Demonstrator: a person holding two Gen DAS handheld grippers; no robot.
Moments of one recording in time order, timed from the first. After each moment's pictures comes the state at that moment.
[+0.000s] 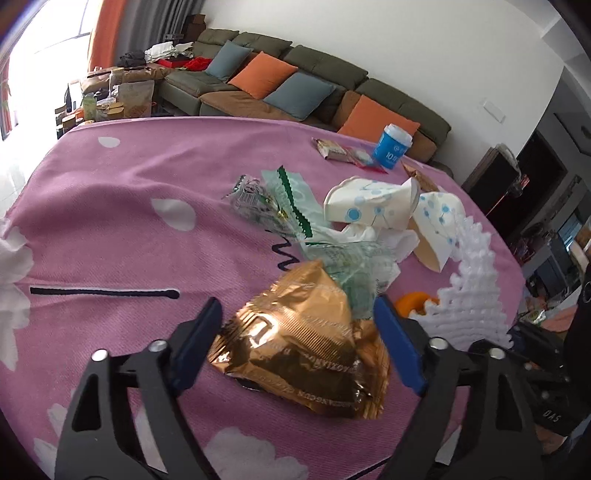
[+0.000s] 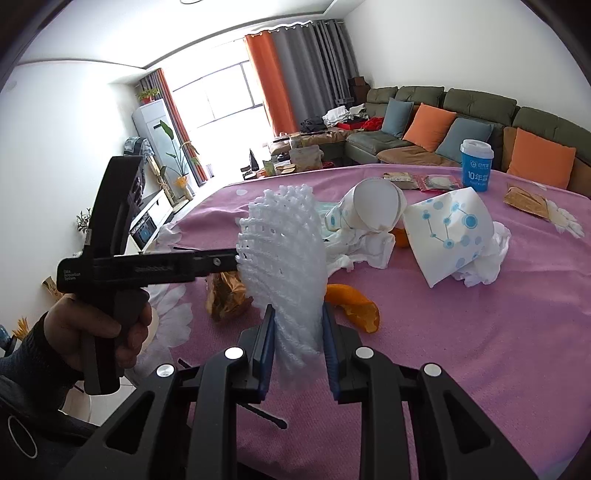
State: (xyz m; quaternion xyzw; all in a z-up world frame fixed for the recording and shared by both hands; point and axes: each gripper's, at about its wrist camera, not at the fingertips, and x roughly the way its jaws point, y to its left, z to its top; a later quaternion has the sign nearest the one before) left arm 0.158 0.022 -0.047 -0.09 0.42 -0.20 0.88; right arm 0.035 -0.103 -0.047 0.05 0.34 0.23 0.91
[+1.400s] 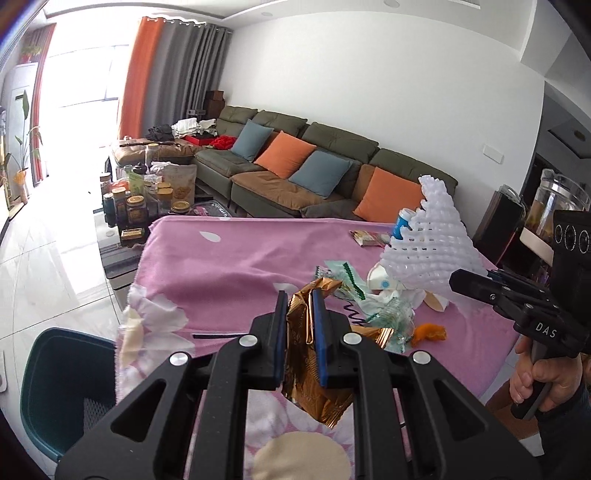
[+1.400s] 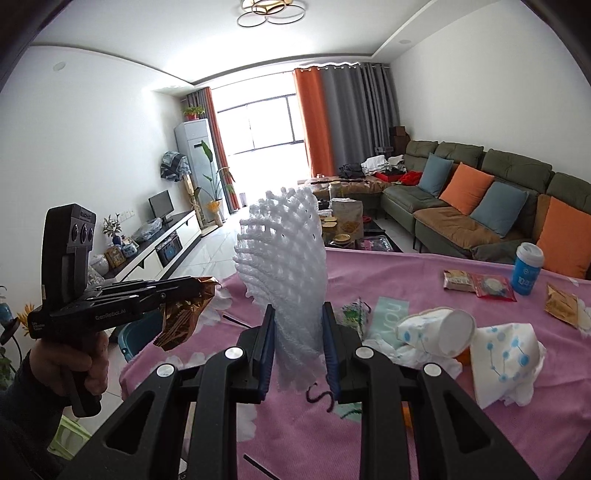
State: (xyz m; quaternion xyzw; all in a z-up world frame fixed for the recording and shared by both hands) left arm 0.063 0.147 0.048 -0.08 0.27 -0.13 0.95; right arm 0.060 -0.028 0.020 0.01 0.25 0.30 0.92
